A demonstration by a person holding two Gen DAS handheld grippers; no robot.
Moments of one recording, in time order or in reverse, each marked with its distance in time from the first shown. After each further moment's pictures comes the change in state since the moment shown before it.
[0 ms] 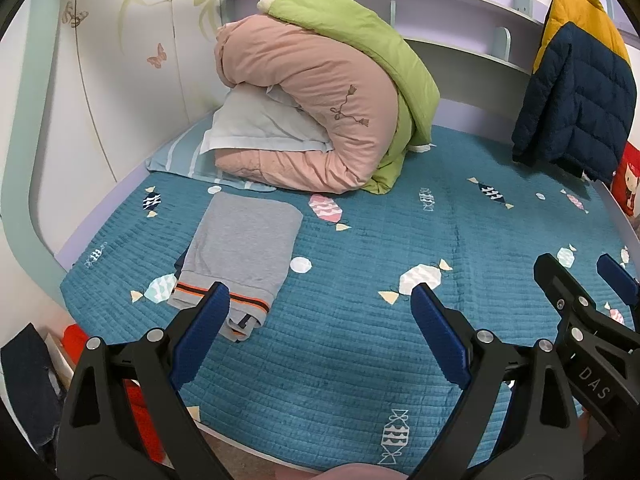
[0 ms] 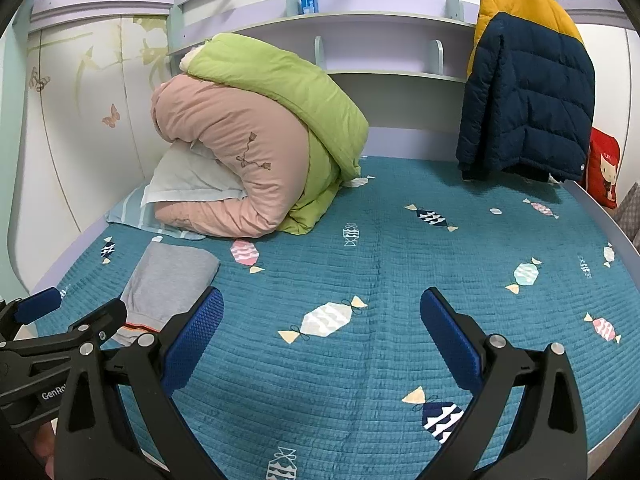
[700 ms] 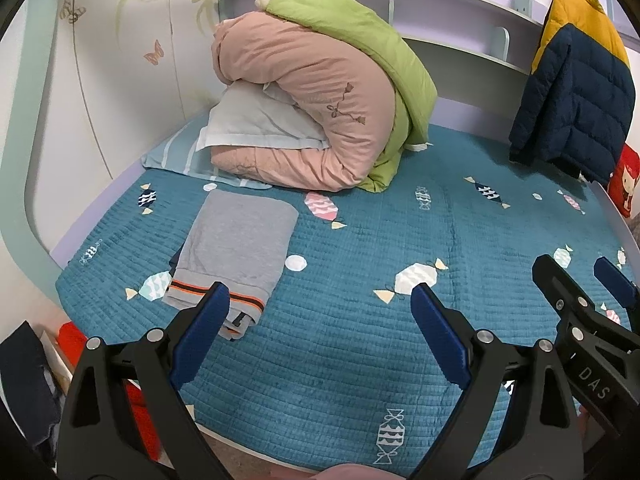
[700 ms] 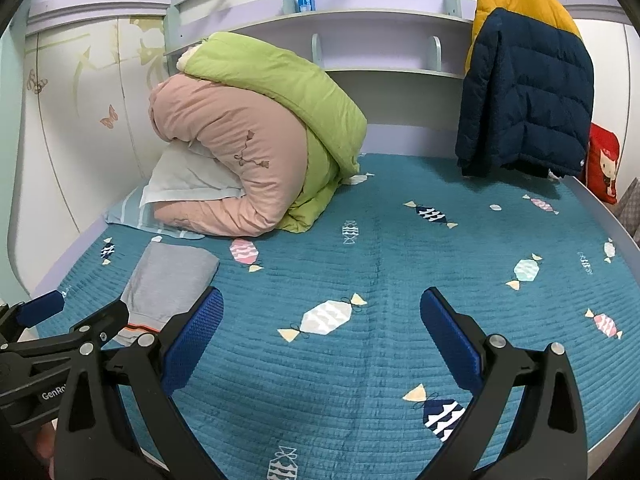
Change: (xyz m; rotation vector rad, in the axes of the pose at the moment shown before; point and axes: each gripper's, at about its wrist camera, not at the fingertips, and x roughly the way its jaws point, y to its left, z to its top) left arm 0.006 0.005 0.000 0.001 0.006 -0.019; right arm 0.001 -0.003 -0.001 0.010 0.007 0.000
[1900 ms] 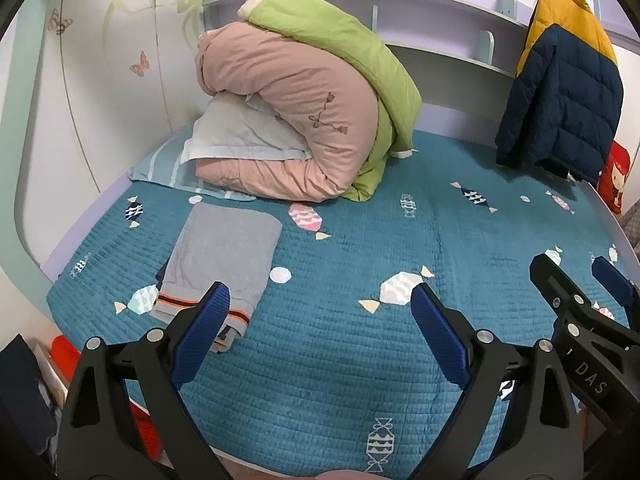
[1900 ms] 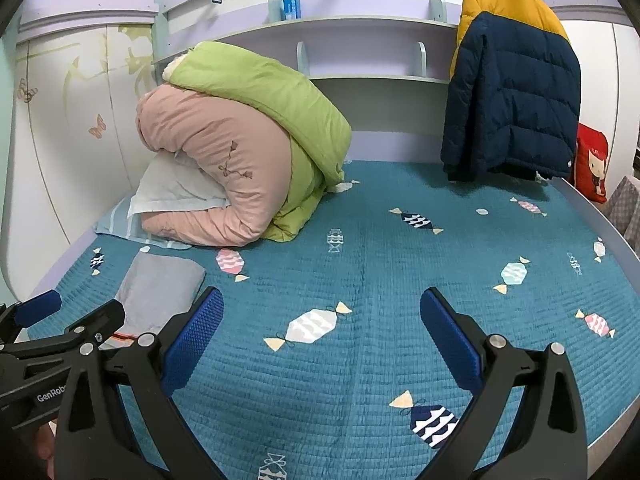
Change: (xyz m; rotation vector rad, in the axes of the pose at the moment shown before) left arm 0.000 -0.014 0.006 0.023 -0.031 -0.043; right arm 0.000 -0.011 0.005 0.020 -0.018 -0.044
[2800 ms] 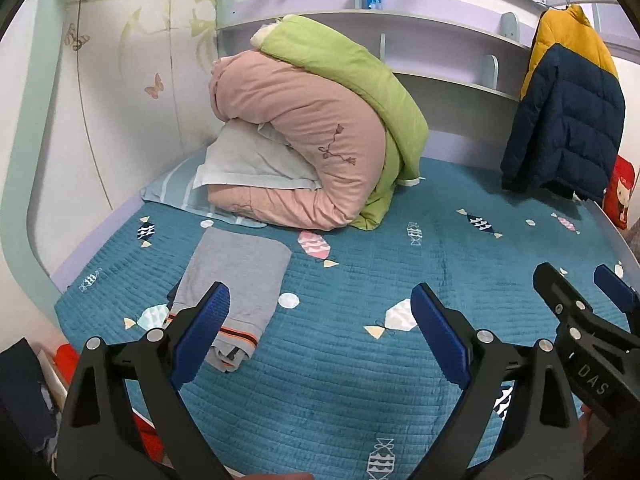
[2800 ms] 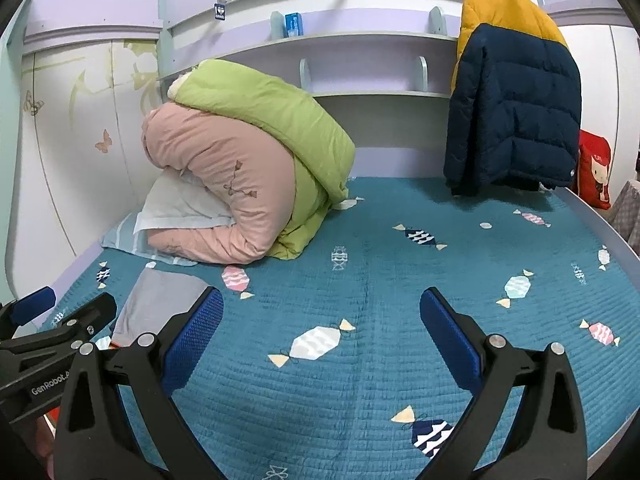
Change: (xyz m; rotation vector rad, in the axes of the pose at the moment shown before) left arm -0.018 0.000 0.009 -0.008 -0.104 0.031; right arm -0.008 -0.003 0.007 0.009 -0.062 0.027
